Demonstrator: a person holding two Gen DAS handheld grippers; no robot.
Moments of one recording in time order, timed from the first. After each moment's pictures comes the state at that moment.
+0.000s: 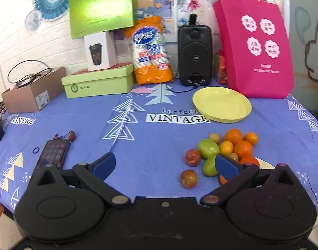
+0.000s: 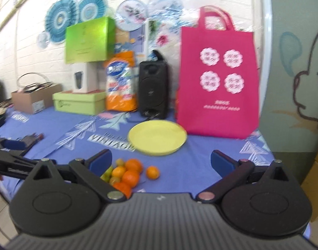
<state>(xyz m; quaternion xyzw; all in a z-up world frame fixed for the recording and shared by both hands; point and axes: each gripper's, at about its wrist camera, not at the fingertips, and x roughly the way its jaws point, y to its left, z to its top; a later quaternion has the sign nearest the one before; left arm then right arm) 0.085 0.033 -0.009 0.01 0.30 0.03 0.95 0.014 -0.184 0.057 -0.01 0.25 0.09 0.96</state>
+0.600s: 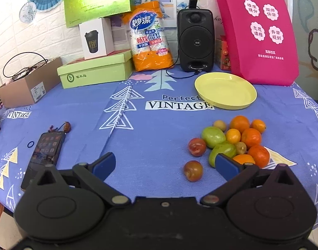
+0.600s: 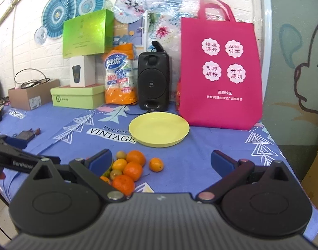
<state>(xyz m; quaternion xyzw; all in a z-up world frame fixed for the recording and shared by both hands) 0.108 0.036 -0.032 0.02 0.33 0.03 0.94 0.019 -0.175 0.026 -0.01 0.27 0.09 0.96</state>
